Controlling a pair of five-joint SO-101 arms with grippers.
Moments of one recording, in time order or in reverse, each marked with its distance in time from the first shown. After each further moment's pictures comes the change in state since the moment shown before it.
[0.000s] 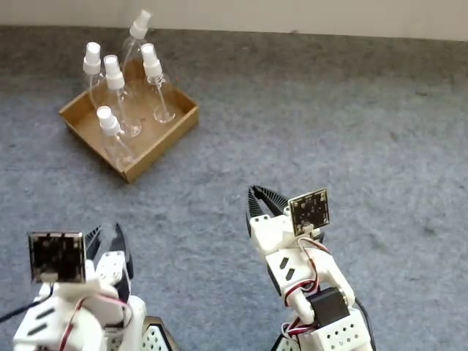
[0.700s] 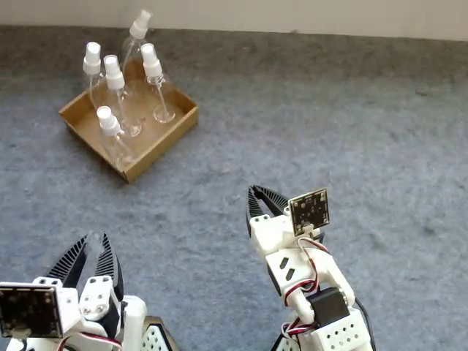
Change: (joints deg) left arm 0.3 0.0 -14.6 6.1 0.0; right arm 0.0 0.0 0.0 0.0 0.0
